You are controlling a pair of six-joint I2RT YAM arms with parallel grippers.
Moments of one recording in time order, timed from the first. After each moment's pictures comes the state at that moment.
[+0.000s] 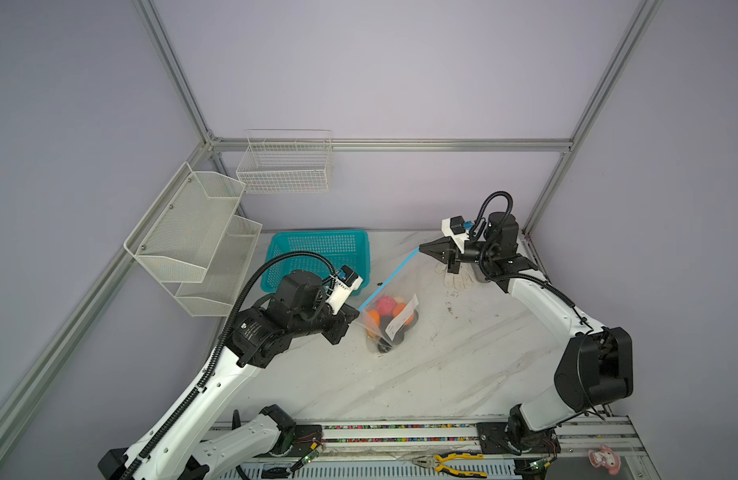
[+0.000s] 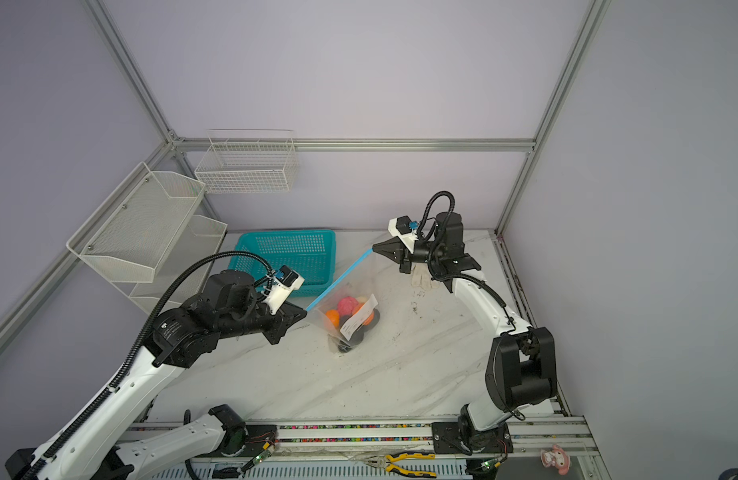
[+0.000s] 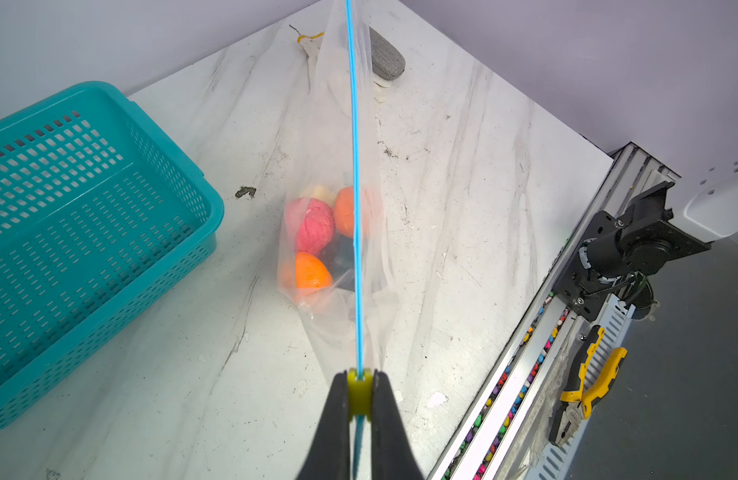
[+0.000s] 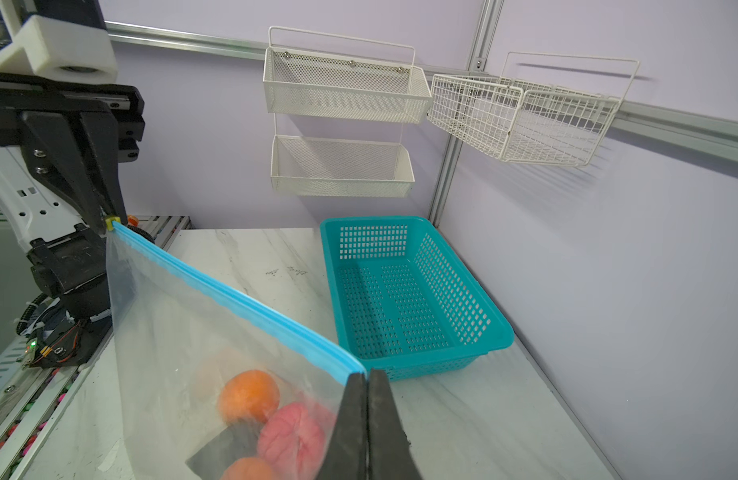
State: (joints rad) left arm -0.61 0.99 1.26 -0.96 0.20 0.02; right arm 0.24 1.56 1.29 0.06 -1.14 -0.35
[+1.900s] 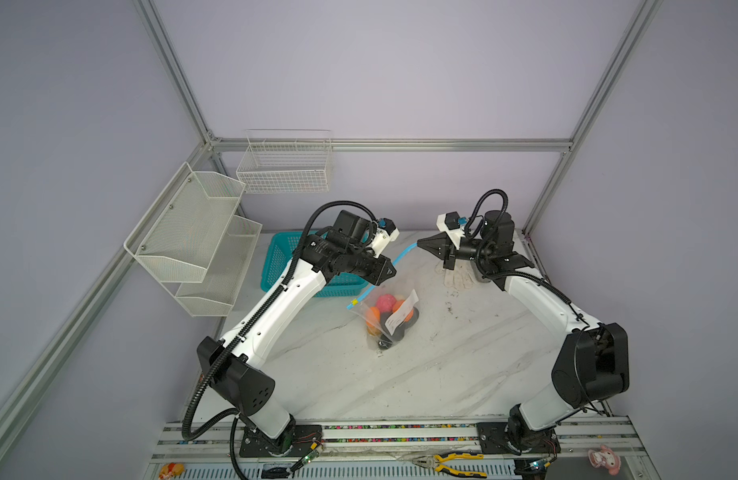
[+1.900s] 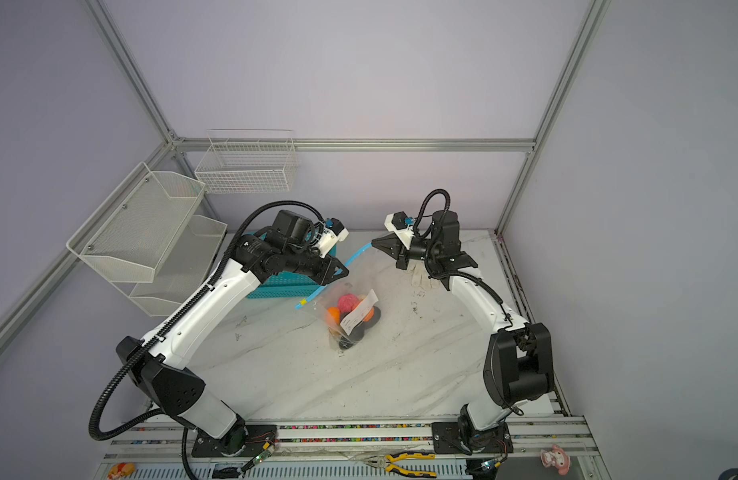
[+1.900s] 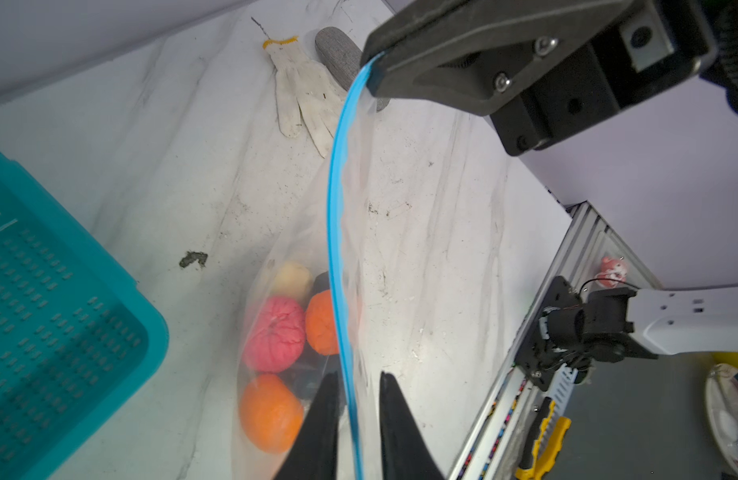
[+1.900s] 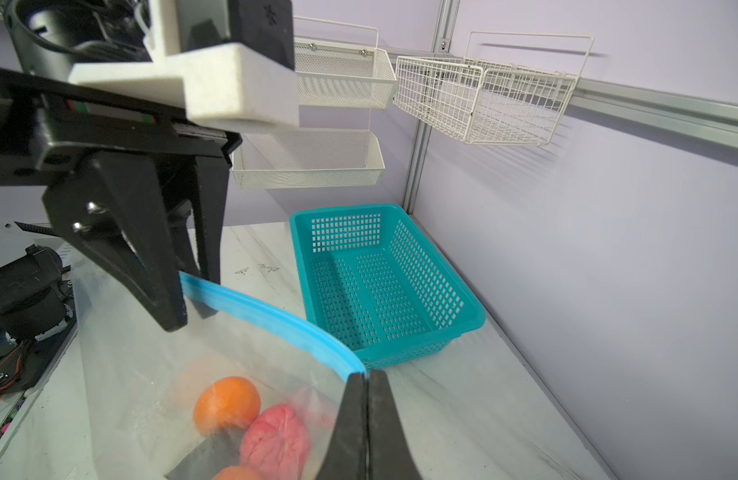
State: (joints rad) left arm -0.55 1.62 1.79 -0.98 0.38 -0.04; right arm 0.26 1.59 1.31 0.06 -1.03 -0.32
